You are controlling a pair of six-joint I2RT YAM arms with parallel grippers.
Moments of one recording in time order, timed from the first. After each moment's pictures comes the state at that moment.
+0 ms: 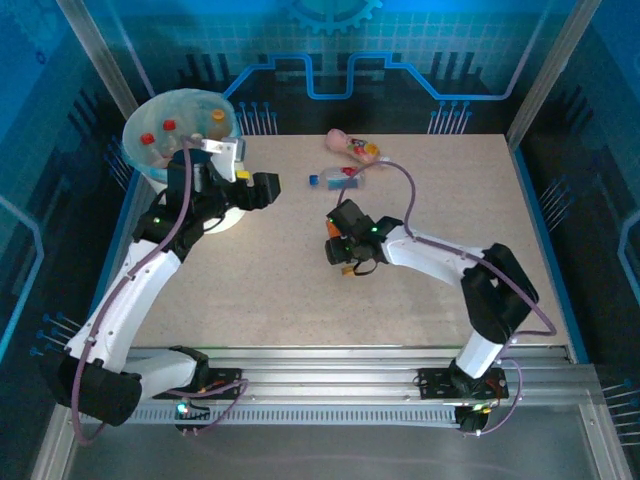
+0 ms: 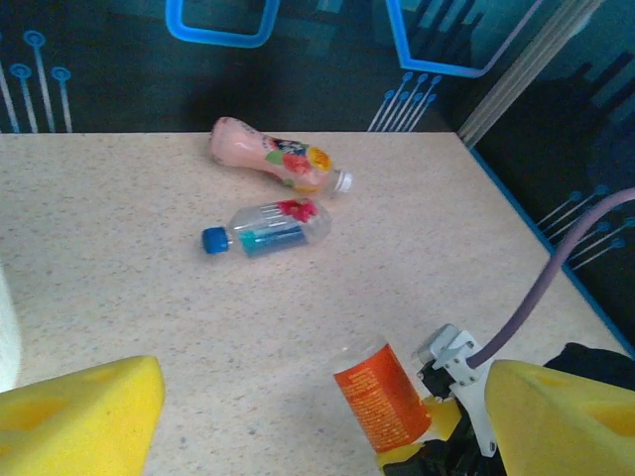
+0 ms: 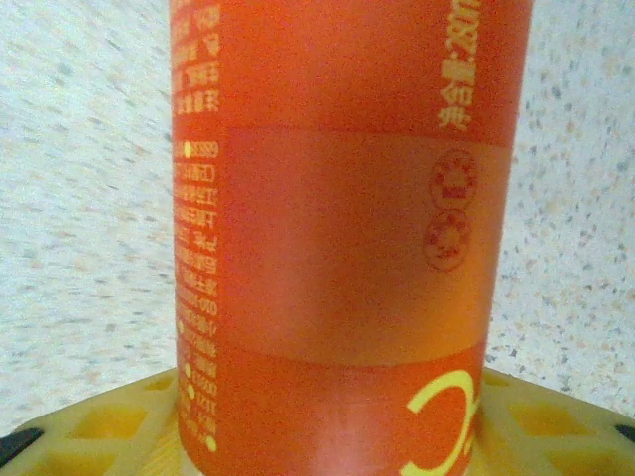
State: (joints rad) left arm -0.25 1.17 1.23 -0.45 0.29 -0.32; right arm 0.74 1.67 1.18 -0.55 0.13 0.45
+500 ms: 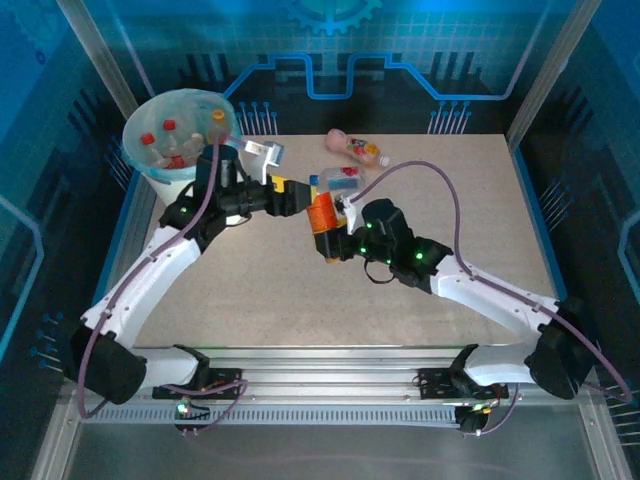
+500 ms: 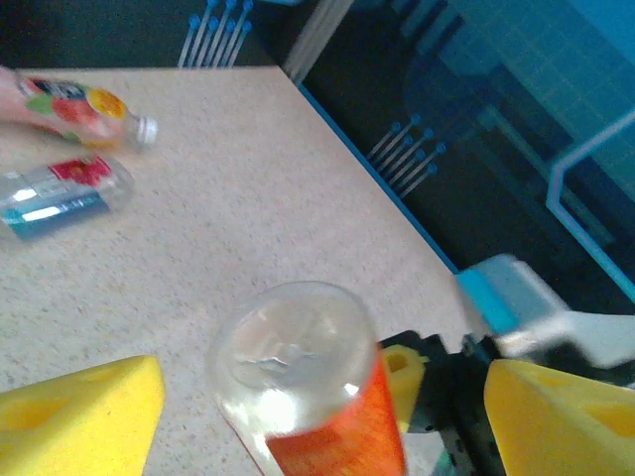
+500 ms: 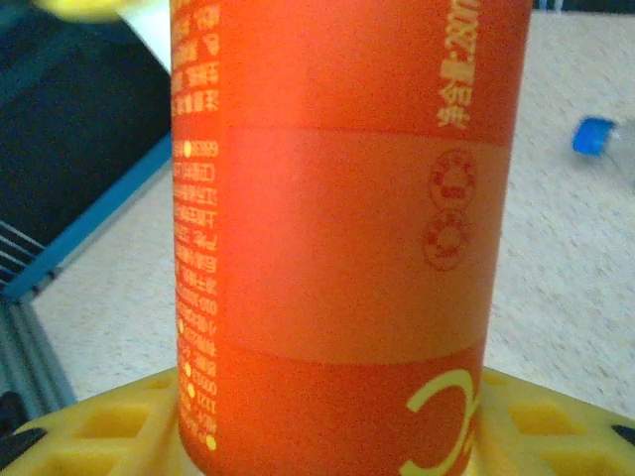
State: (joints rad) left arm -0.35 1.30 1.24 -0.36 0.60 -0.37; right arm 0.79 1.28 0.97 -0.12 -0.10 0.32
